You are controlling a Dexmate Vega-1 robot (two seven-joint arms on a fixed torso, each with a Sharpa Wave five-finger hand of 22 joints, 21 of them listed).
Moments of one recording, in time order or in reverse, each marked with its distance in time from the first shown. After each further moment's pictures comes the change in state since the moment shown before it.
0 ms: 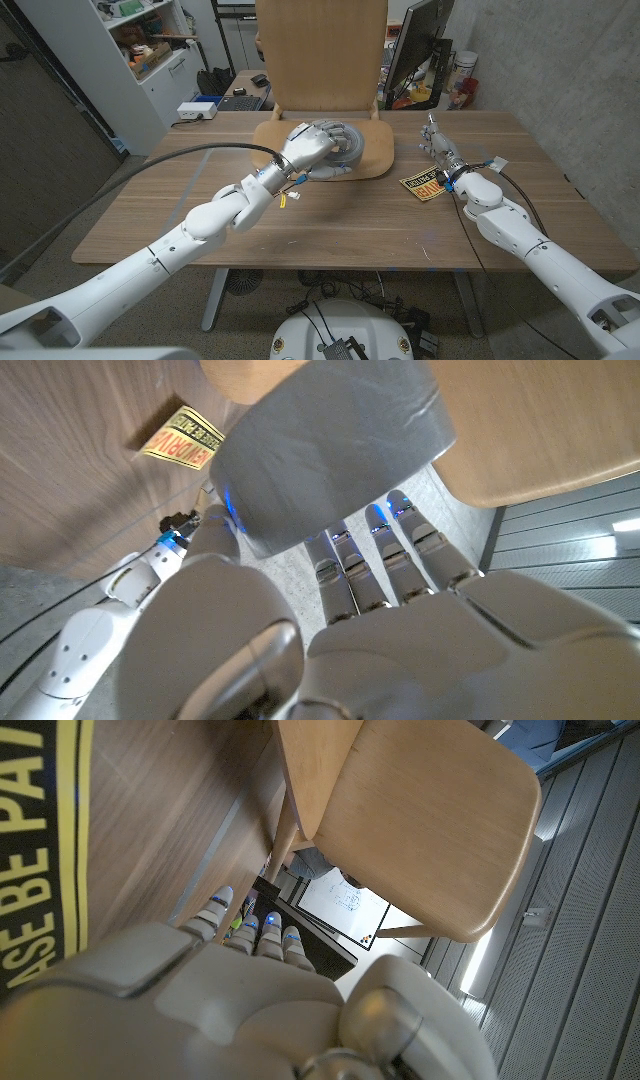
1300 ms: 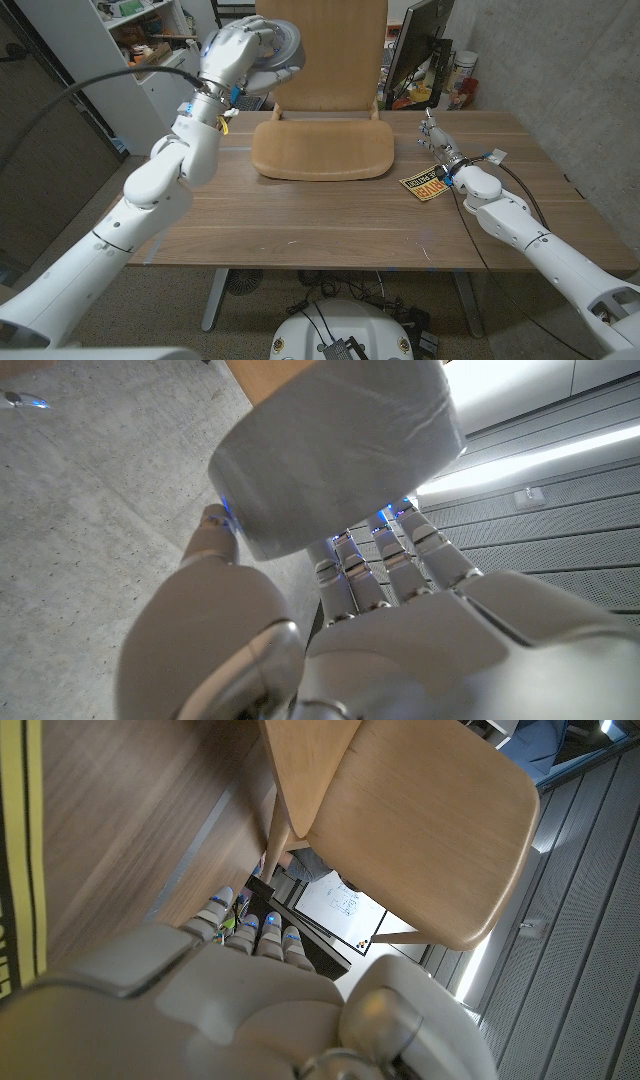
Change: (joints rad) left arm 0.106 -0.024 -0.408 -0.227 -0.241 0.163 -0.062; left_hand 0.000 0.000 -0.004 -0.004 0.001 0.004 -0.003 0.035 -0.036 -0.013 -0.002 -0.013 0.009 -0.004 -0.004 -0.029 0.000 -0.018 -0.011 0.000 0.000; right arm 0.032 -0.010 -0.012 -0.019 -0.020 -0.042 -0.002; right_hand 0.000 0.000 -0.004 0.004 0.000 -0.004 -0.004 0.000 0.000 0.000 0.000 0.000 0.000 -0.012 -0.004 0.006 0.000 -0.004 0.004 -0.018 0.001
